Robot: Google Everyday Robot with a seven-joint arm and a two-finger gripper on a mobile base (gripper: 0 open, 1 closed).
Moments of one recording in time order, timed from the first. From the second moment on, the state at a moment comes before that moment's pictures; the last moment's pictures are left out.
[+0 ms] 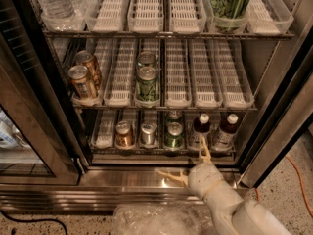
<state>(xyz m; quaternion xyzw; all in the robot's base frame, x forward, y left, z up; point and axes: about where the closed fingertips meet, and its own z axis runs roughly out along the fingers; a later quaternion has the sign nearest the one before) 0.503 -0.084 0.679 -0.28 0.66 0.12 0.69</state>
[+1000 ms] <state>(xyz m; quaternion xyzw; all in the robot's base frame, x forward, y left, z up) 0.487 -0.022 0.602 -0.33 0.65 0.19 0.66</state>
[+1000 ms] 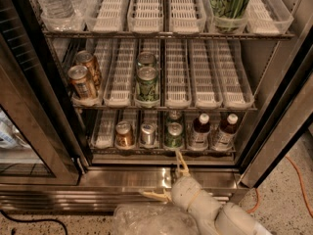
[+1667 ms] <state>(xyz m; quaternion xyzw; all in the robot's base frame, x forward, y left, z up) 0.505 -0.001 0.598 -0.32 0.65 0.21 0.66</state>
